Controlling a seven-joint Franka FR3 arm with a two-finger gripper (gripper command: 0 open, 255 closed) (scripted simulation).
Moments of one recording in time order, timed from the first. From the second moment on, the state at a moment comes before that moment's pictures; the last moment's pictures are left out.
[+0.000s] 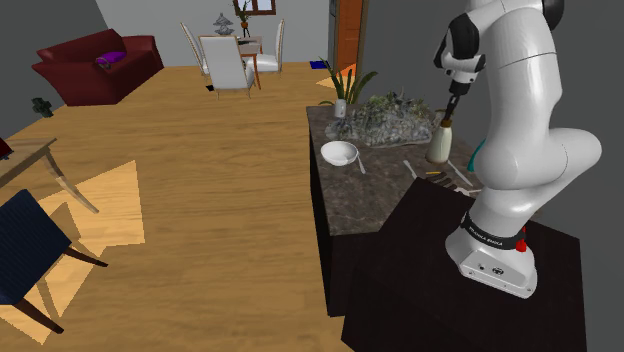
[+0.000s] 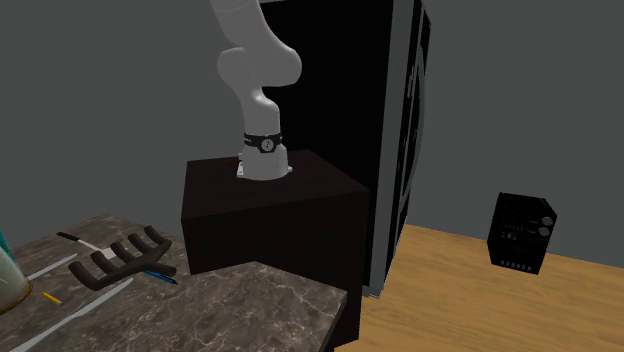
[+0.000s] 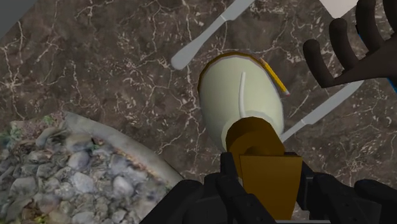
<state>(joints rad) -0.62 0.68 -0.67 -1.65 0.54 2.12 -1.56</state>
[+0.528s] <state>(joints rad) -0.64 0.72 -0.65 -1.65 0.56 2.17 -1.58</state>
